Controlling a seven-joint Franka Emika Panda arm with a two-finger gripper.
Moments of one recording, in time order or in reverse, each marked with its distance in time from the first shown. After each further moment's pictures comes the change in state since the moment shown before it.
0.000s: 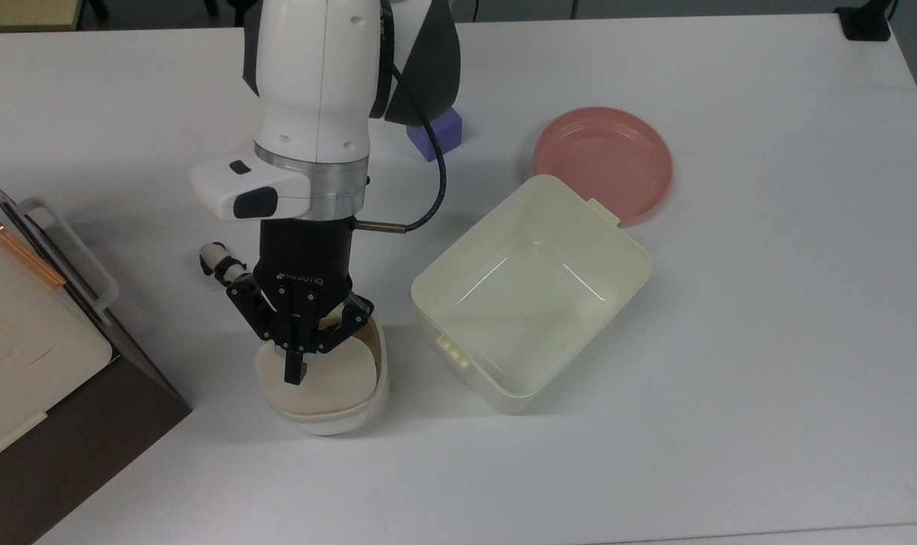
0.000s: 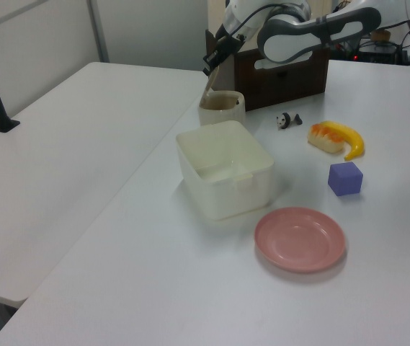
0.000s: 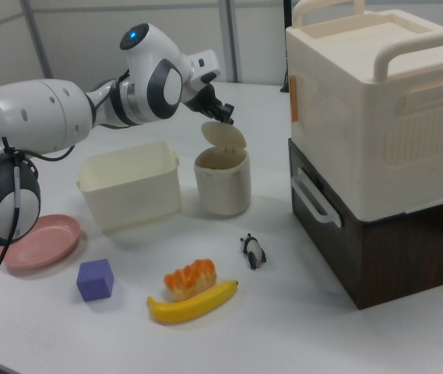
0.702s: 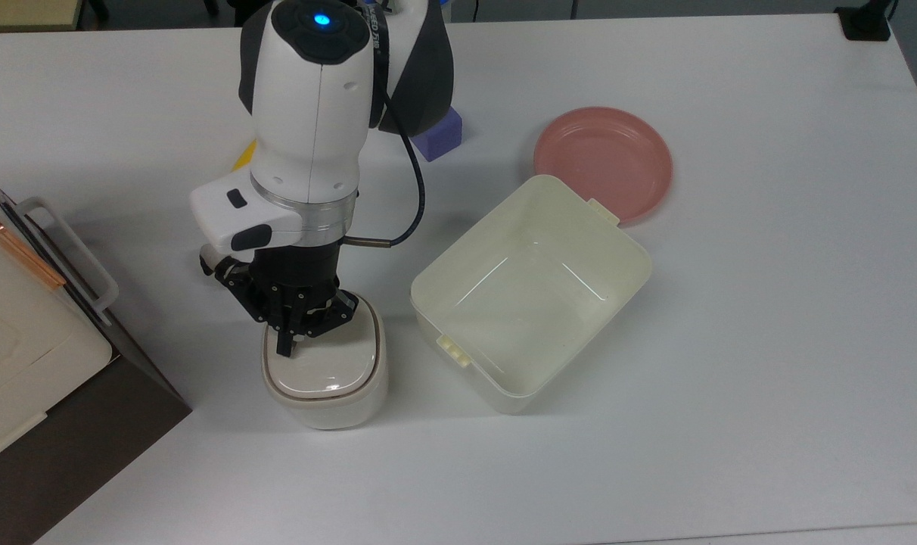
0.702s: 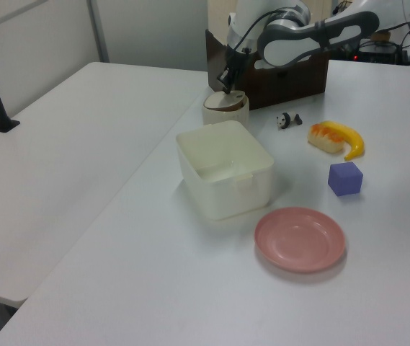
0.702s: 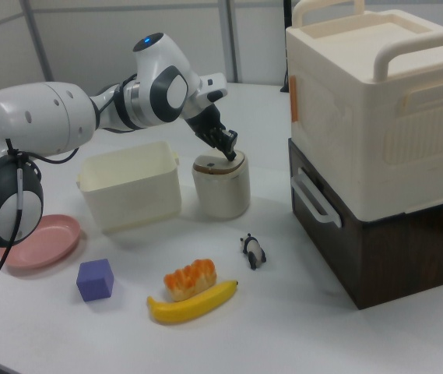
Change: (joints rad) arm -0.006 0.011 -0.004 -0.003 -0.016 -0.250 -0.005
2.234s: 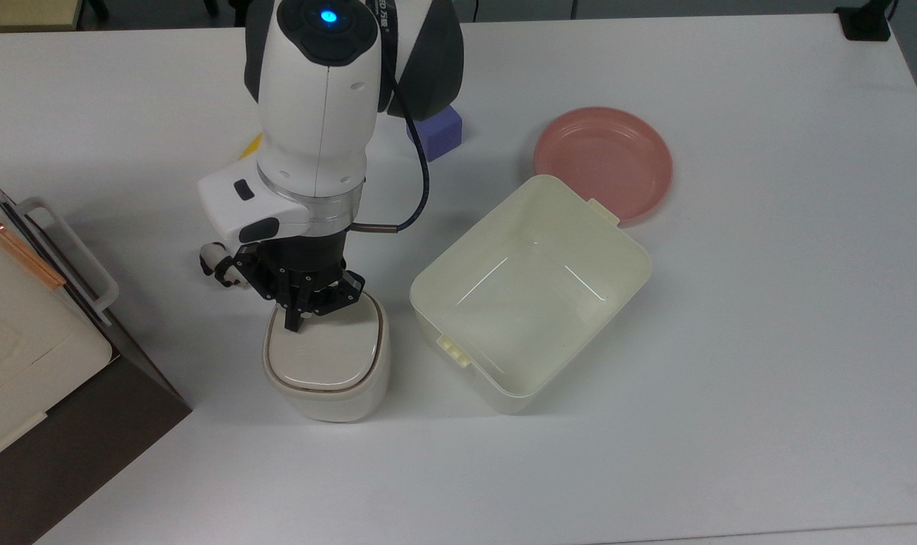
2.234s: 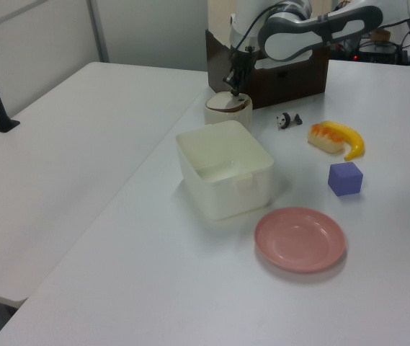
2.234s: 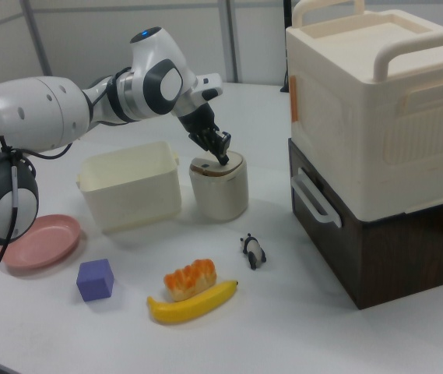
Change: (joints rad) arm -0.003 -0.024 0.023 0.003 0.001 -0.127 -0.002
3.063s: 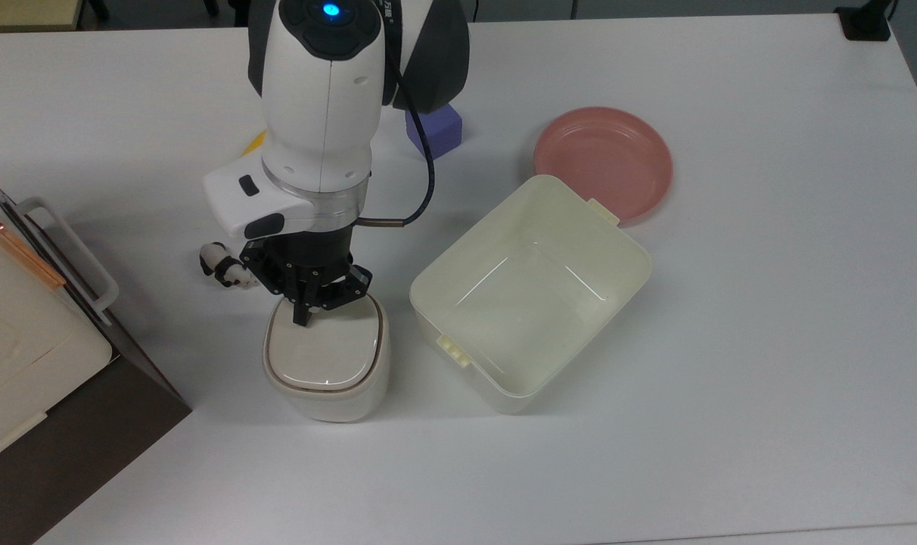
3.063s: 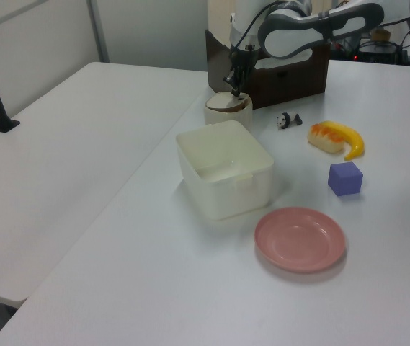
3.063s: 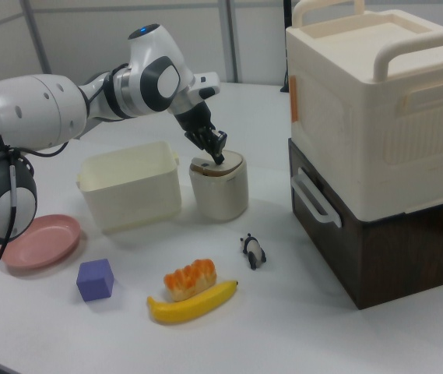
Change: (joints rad) arm 0.000 -0.007 0.012 0.005 0.021 -0.030 0.000
